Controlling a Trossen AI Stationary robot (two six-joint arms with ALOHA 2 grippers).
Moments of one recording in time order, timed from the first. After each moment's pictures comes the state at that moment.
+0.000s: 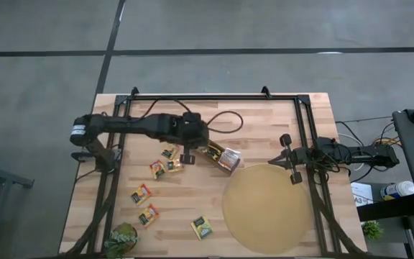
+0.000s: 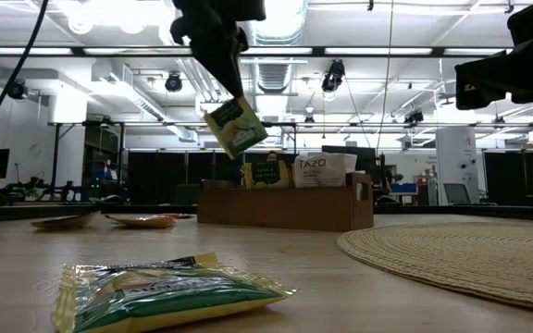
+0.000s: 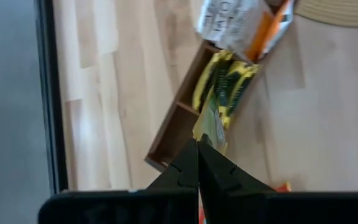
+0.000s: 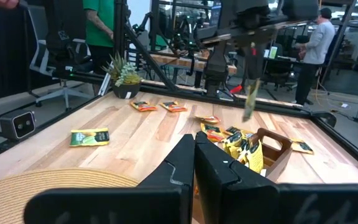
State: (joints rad) left arm 0.03 1.65 1.56 -0.97 -0.26 0.27; right arm 0.03 0.05 0.01 0.03 -0.16 -0.09
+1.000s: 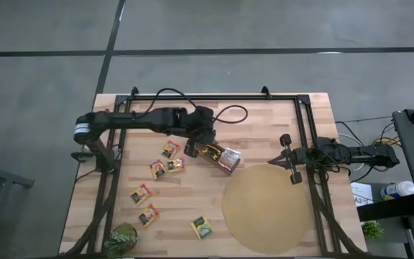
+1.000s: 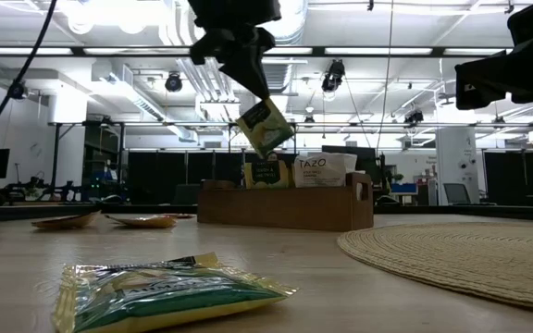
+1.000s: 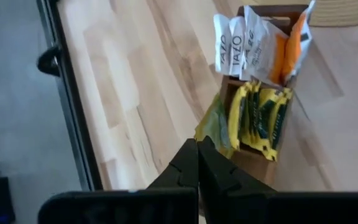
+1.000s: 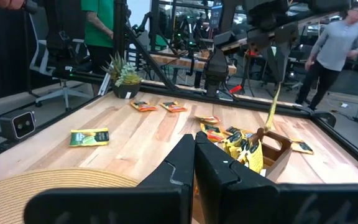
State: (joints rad) left arm 0.11 1.67 1.55 -0.78 -0.17 0.64; right arm 0.03 0.05 0.01 0.03 -0.16 -0.09
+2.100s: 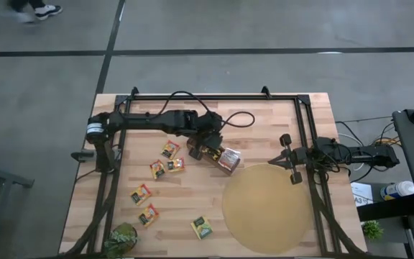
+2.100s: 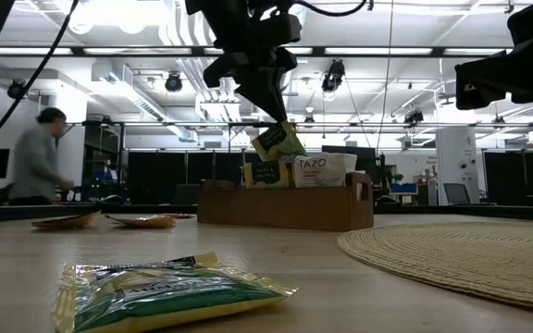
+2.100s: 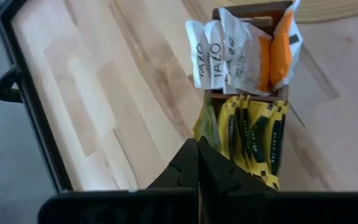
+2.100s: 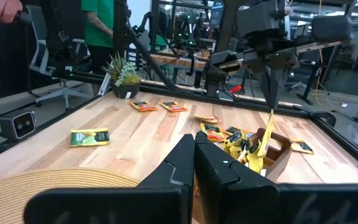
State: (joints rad) left arm 0.12 1.80 1.60 -0.76 -0.08 0.73; right arm 0.03 0.05 0.01 0.03 -0.16 -0.09
